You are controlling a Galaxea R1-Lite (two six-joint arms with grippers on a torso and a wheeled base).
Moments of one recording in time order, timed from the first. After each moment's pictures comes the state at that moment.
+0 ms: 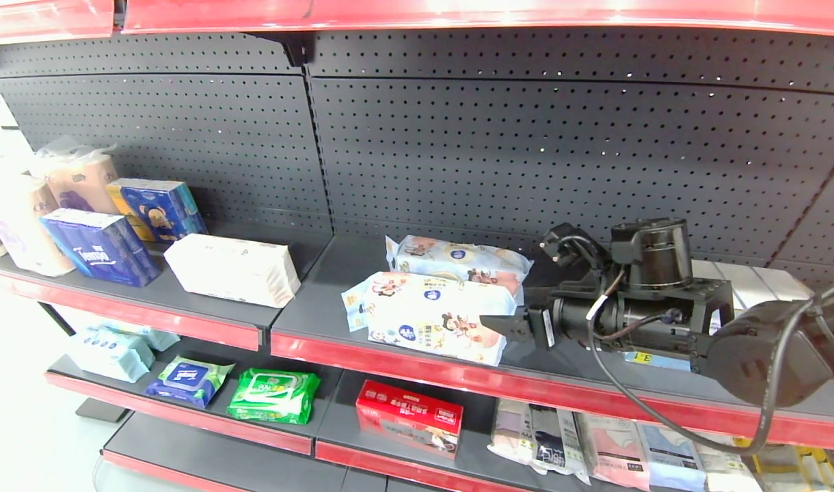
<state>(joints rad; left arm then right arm) 0.00 0.00 0.00 0.00 -0.01 0.01 0.46 1.84 -0.79 -0.58 0.21 -0.03</state>
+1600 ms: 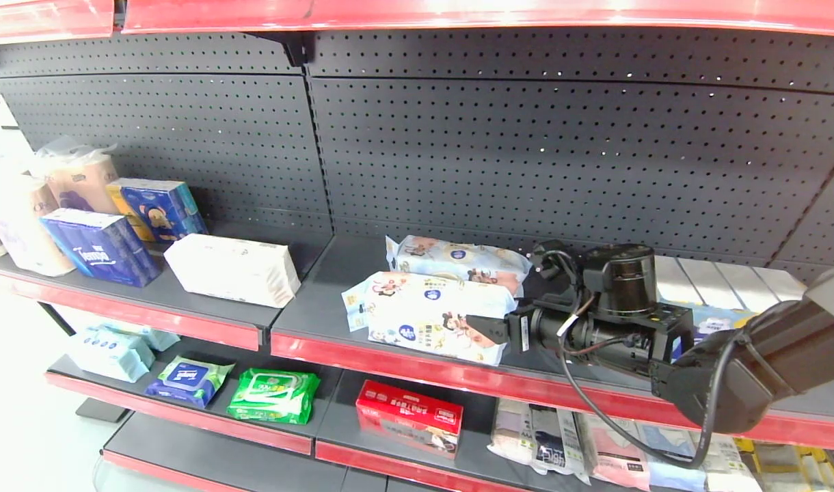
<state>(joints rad) 0.00 0.00 0.00 0.00 -0.01 0.01 0.51 1.95 -0.73 -0.80 0.11 0.11</state>
